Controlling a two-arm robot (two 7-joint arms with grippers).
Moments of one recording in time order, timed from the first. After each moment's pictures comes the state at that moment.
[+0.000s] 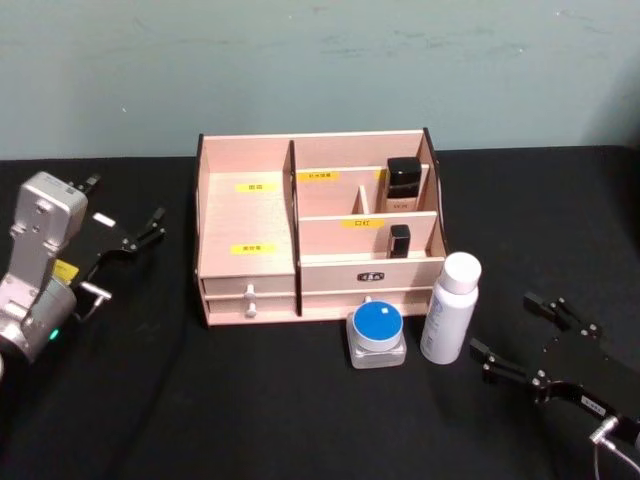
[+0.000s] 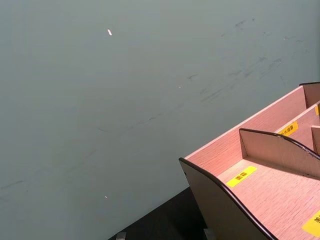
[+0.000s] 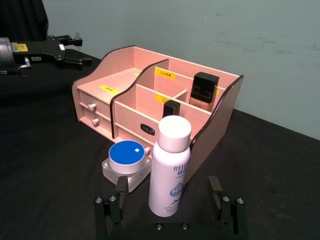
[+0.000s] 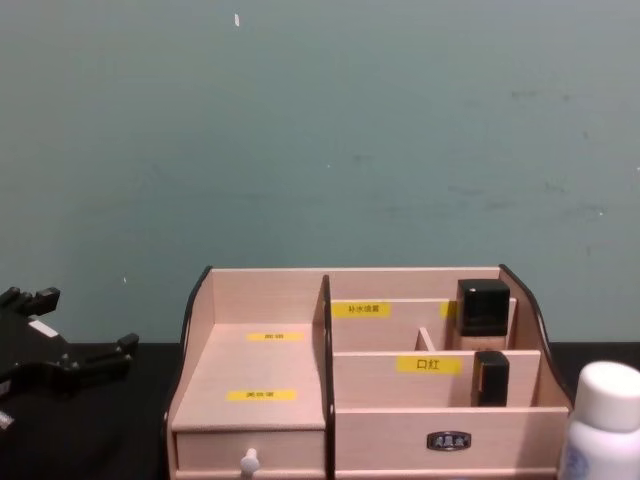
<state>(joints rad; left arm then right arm) -0.20 0.60 0.45 -1.41 -0.25 -0.12 0.03 -0.37 0.75 -0.17 -1.94 0.46 -0.01 0.25</state>
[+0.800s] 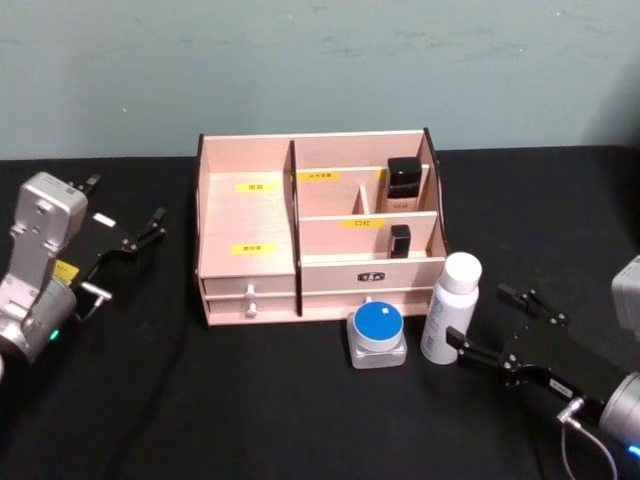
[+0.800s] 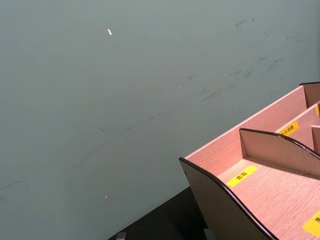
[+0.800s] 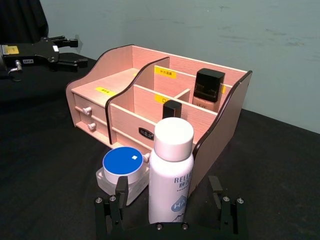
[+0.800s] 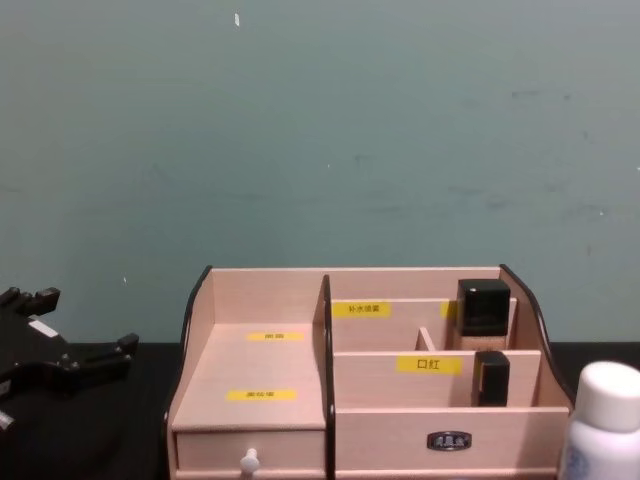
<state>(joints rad) -0.20 0.60 0.45 -1.41 -0.25 -0.12 0.03 -0.25 0.64 -0.22 -1.81 0.42 0.00 0.32</state>
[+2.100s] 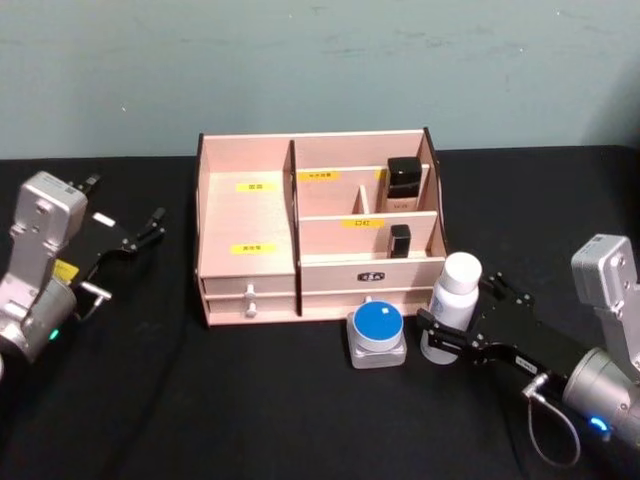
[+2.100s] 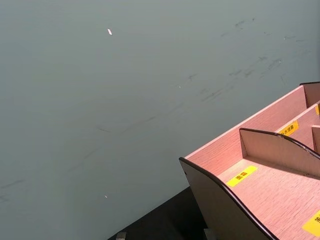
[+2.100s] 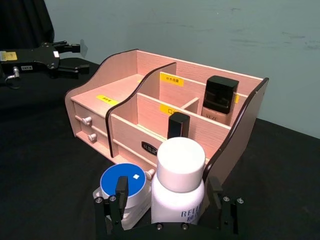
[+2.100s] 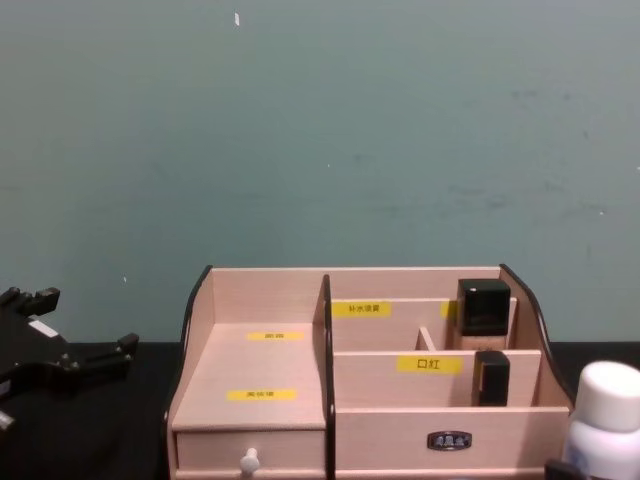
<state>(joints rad) -0.20 0.60 0.45 -1.41 -0.25 -0.12 0.03 -0.12 0.53 -0.25 -1.71 0.37 0.03 0.39</state>
